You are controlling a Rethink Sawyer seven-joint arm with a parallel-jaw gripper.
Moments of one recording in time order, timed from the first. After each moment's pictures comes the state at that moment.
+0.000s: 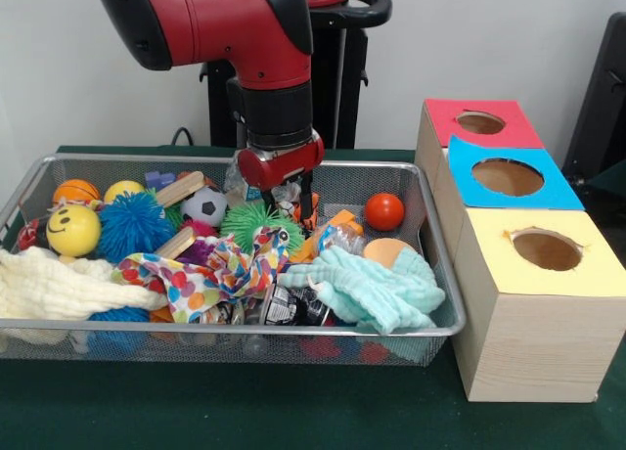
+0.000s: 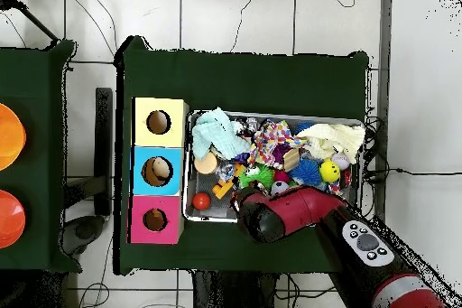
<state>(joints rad) -0.67 -0.53 0.41 1.89 -0.85 0.25 1.38</state>
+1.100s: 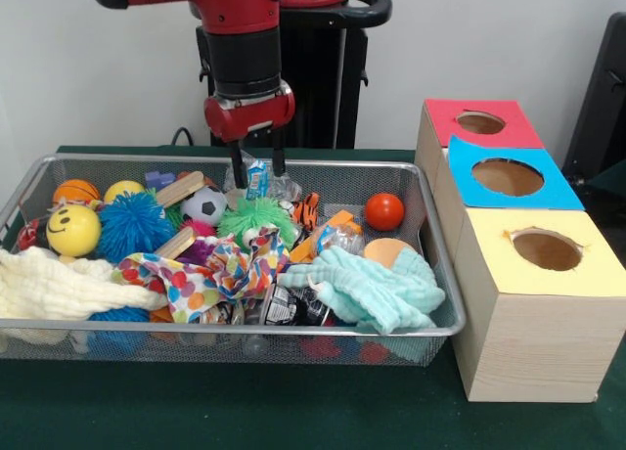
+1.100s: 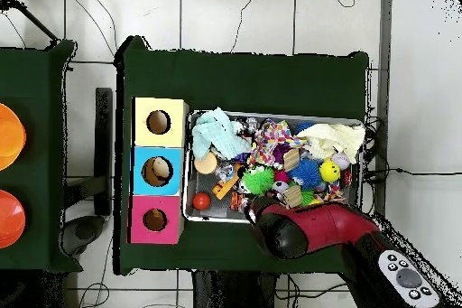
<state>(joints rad) -0.81 -0.70 0.48 2.03 -0.78 0.31 1.38</state>
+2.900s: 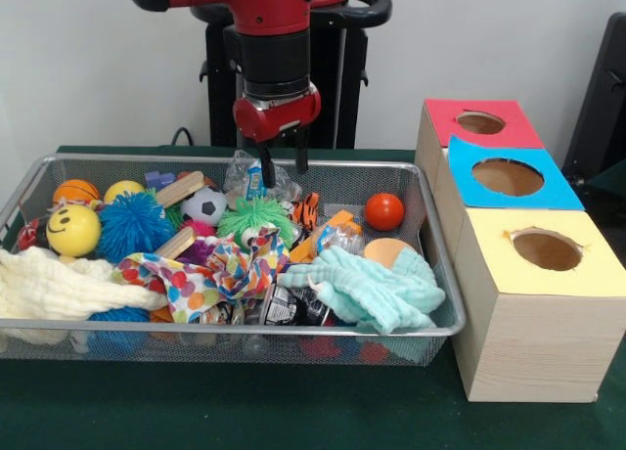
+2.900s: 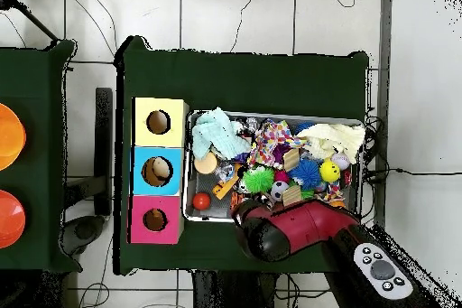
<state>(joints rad) -0.71 -0.69 0.45 2.03 -0.83 0.29 1.38</state>
